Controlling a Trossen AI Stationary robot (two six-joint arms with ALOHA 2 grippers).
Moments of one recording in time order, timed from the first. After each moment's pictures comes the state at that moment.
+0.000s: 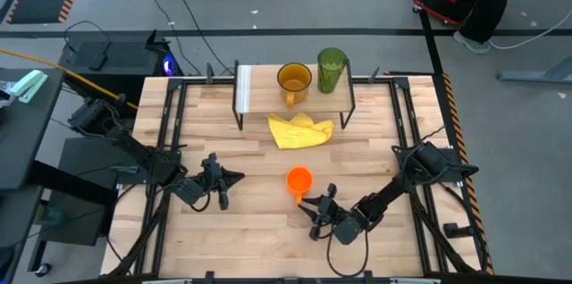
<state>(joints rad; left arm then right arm) -0.63 1.24 0.25 0.55 -0.89 -0.57 0.66 2.06 0.81 0.74 1.02 0.54</state>
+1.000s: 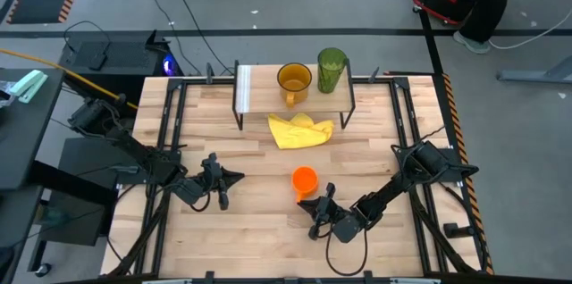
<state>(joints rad) -0.63 1.24 0.25 0.55 -0.89 -0.57 0.65 2.06 0.81 0.76 1.00 0.52</state>
